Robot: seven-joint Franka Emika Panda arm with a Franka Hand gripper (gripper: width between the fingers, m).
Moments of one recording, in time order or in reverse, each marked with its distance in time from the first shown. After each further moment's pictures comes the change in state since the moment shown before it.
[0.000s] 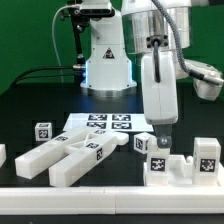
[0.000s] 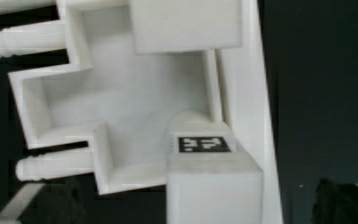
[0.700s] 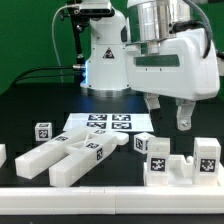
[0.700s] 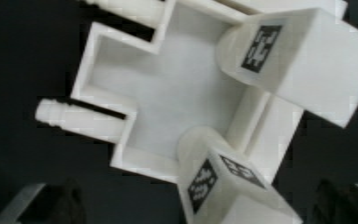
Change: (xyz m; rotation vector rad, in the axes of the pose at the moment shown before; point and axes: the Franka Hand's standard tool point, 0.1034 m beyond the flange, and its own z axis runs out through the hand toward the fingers) arm -0.006 0.027 -0.009 0.059 0.015 -0.589
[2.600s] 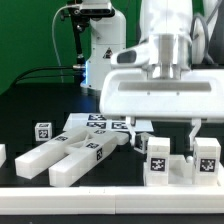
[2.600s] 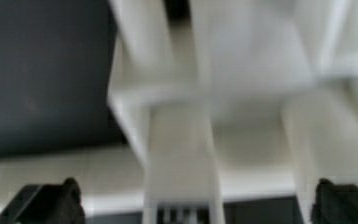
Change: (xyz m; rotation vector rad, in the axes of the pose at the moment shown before) arm -0.004 0.024 0.051 0.114 0.448 -0.980
